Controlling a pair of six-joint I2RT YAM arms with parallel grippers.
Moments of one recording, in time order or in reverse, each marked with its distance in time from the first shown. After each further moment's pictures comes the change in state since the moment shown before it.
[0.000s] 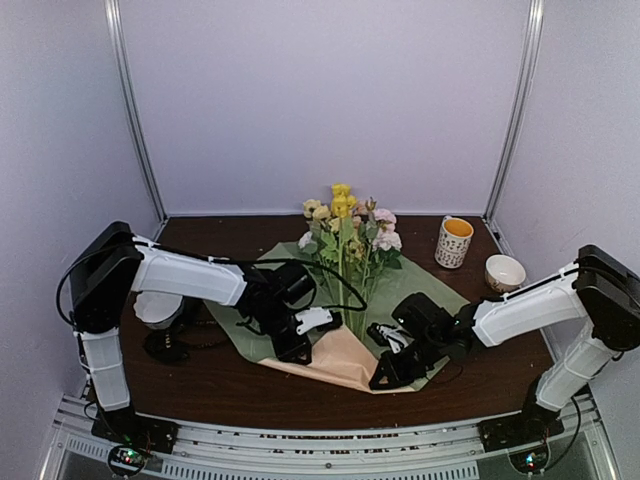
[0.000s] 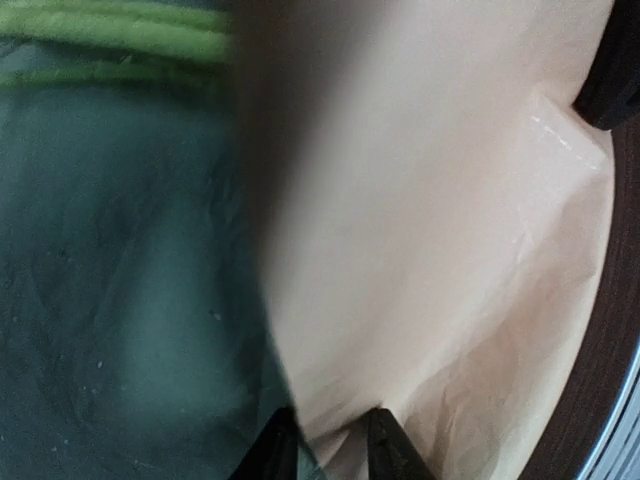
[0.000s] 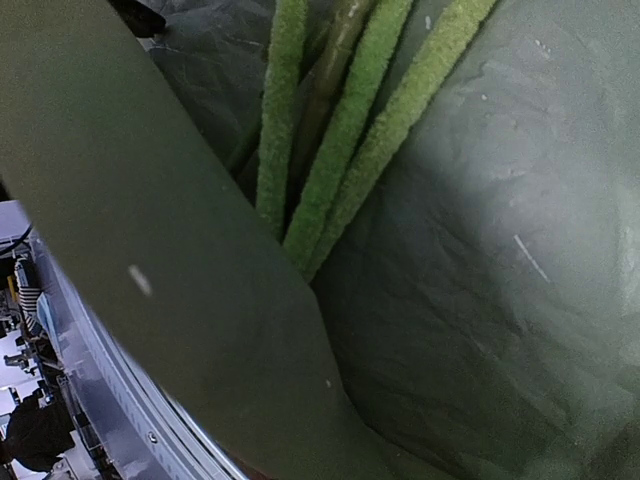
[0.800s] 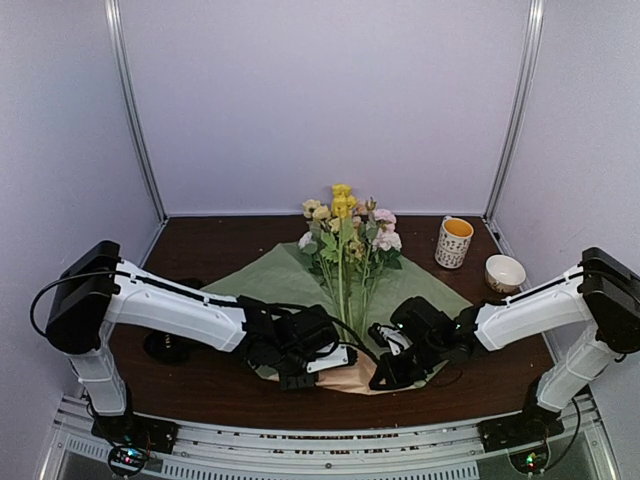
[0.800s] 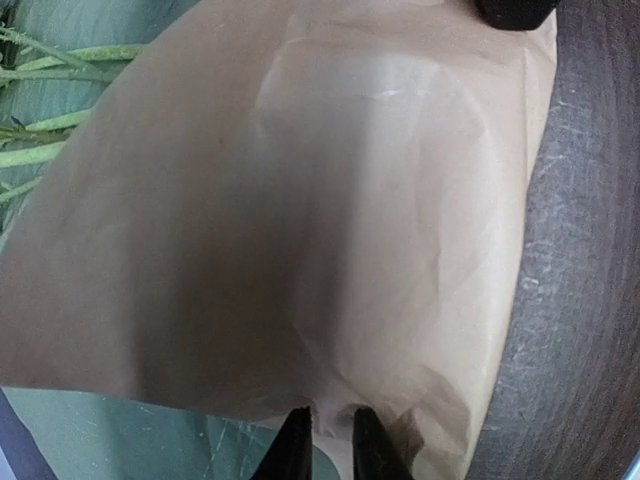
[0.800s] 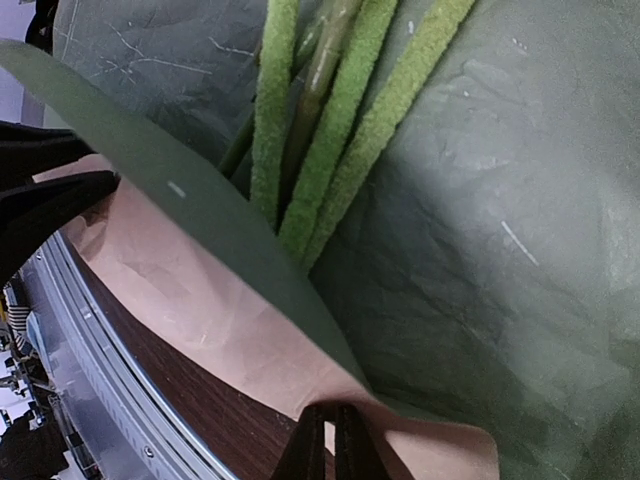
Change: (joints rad) left arm -0.301 -0.111 -0.114 0.071 -0.482 0.008; right arm 0.035 -0.024 -0.006 0.000 0.083 0.053
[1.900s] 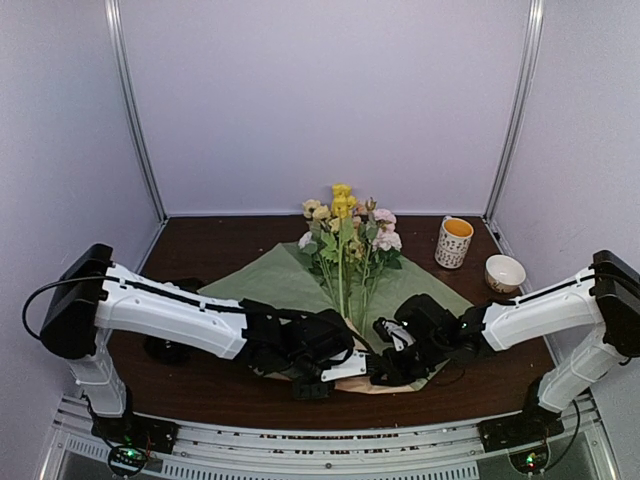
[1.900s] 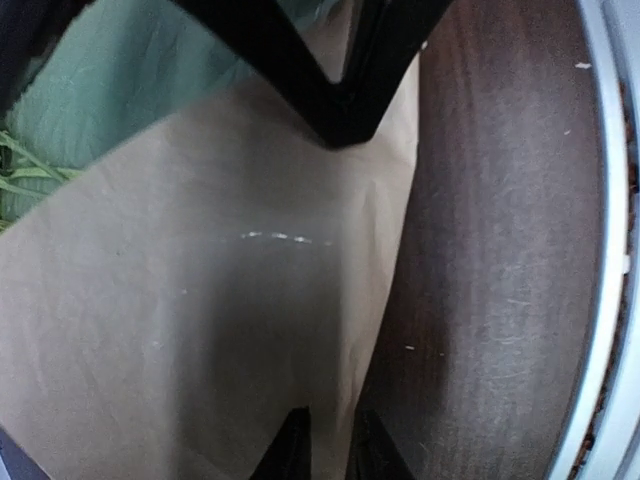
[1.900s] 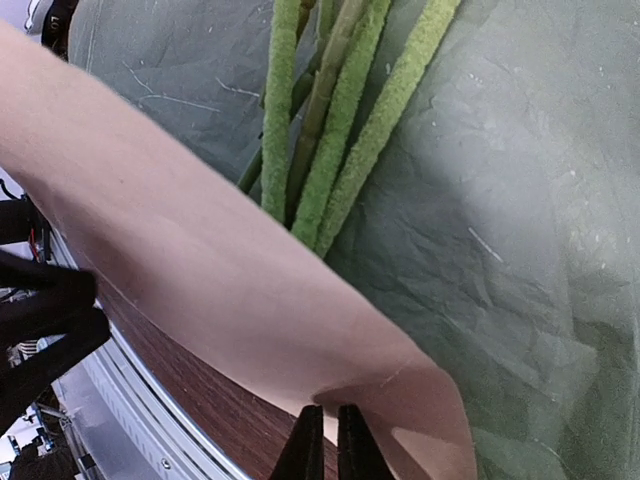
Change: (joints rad) left arm -0.085 -0.026 0.079 -0.013 0.036 0.017; right arm 0.006 -0.056 -0.010 -0.006 0.038 0.060
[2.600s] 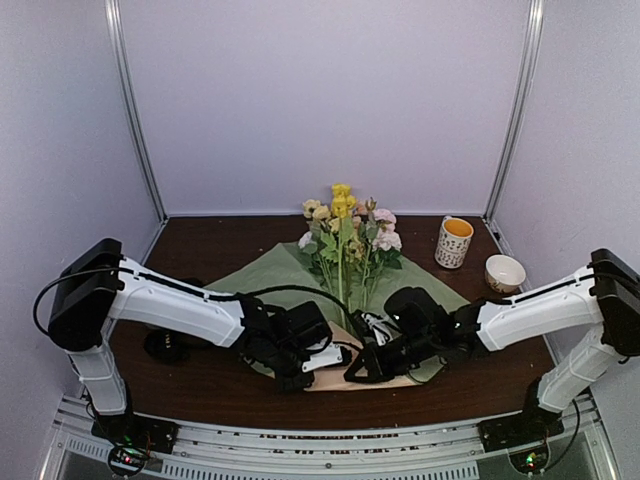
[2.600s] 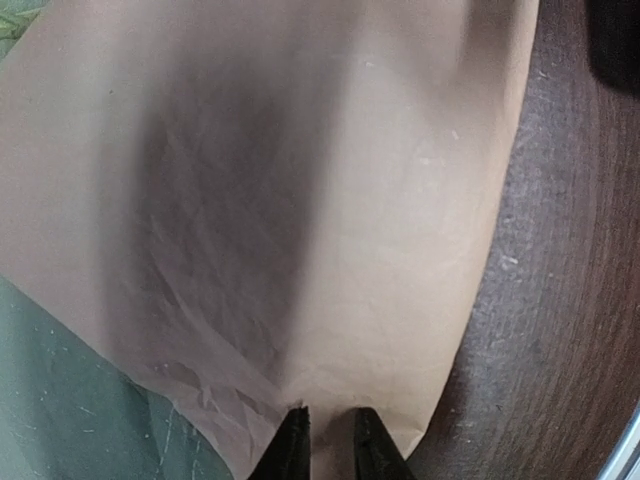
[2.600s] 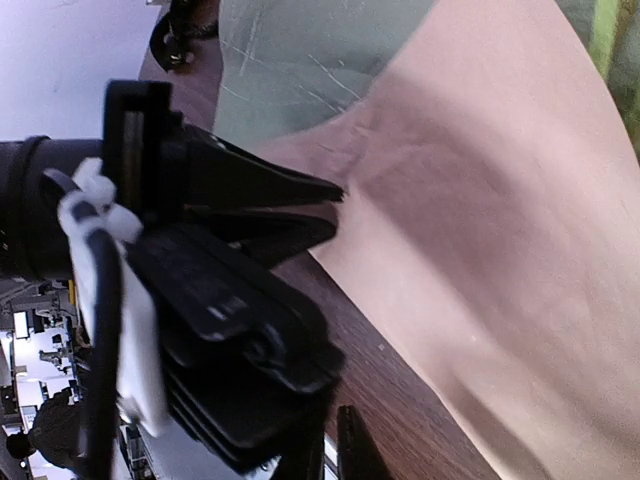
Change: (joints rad) left arm 0.134 0.039 -0.097 0.005 0.092 -0.047; right arm 0.053 0.008 0.047 0.129 -0.106 0.030
